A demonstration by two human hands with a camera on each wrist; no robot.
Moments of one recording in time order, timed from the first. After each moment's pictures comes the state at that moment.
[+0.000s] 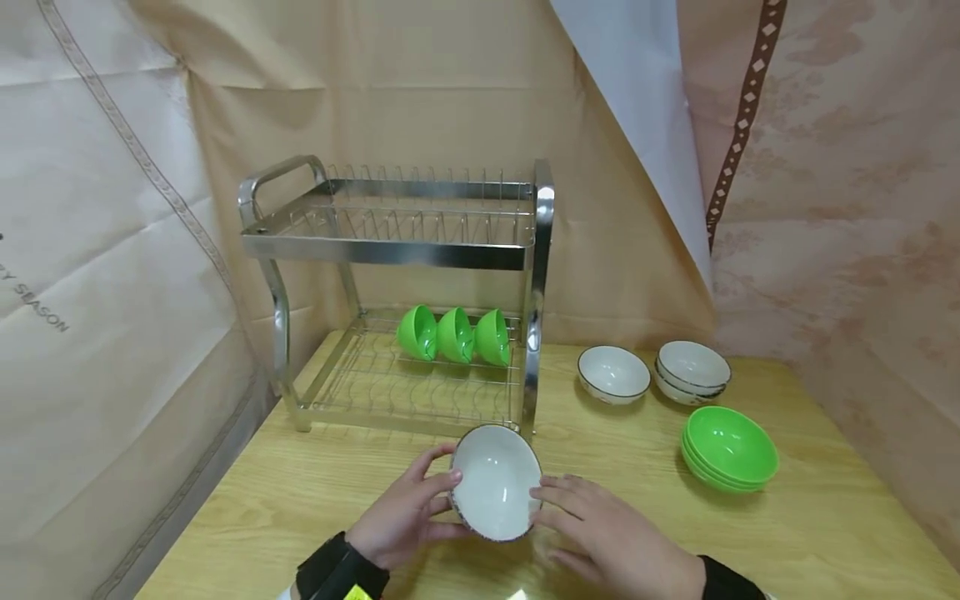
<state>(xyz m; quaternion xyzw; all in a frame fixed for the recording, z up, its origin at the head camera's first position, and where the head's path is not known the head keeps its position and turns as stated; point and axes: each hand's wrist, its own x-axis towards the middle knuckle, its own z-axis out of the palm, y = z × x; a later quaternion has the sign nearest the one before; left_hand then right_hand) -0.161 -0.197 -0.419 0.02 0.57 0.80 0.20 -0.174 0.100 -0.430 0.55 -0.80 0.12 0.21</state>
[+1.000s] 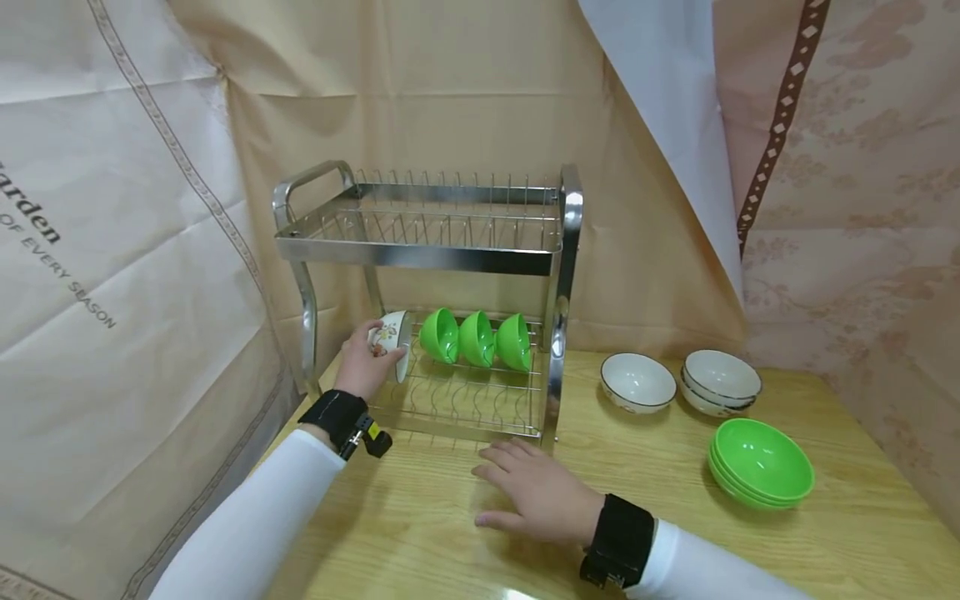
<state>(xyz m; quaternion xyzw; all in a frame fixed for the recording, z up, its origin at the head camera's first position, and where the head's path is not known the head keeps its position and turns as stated) -0.304 -0.311 -0.364 -0.09 0.89 0.43 -0.15 -0.229 0.000 -0.436 0.50 -0.86 0.06 0.06</state>
